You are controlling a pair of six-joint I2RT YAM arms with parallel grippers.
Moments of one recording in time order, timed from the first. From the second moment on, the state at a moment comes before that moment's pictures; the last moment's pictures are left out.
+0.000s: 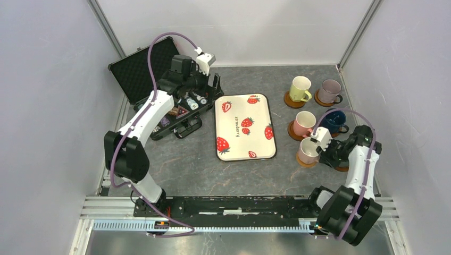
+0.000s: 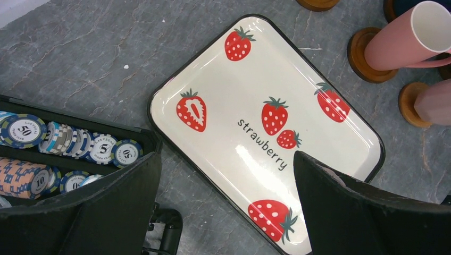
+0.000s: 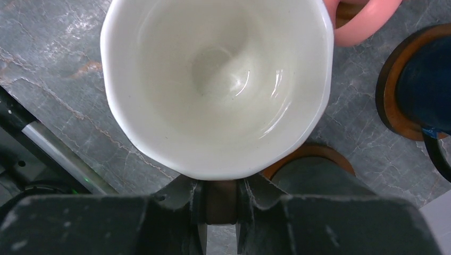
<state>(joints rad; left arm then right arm) -0.35 1.66 1.51 -0.42 0.42 0.08 -0.53 1.03 0.73 -1.09 -0.59 -1.43</state>
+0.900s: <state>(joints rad) -0.36 1.66 1.51 -0.42 0.39 0.10 -0.57 1.04 0.67 -1.01 -0.63 -1.50</state>
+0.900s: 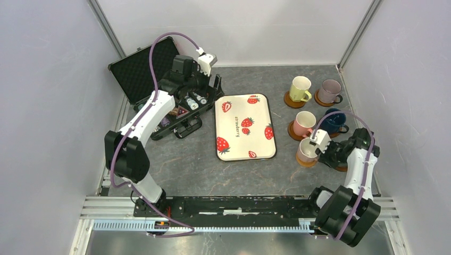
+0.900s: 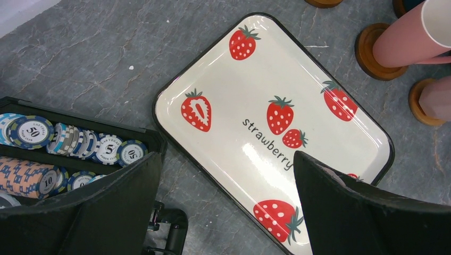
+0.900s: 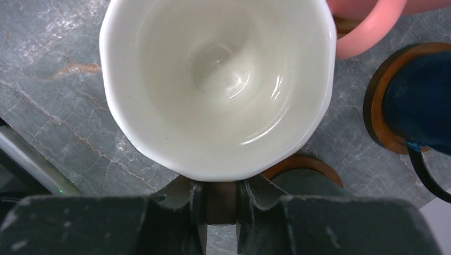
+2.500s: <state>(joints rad) -0.36 1.69 1.51 -0.42 0.40 0.11 -0.65 0.98 0.63 -1.08 -0.66 -1.41</state>
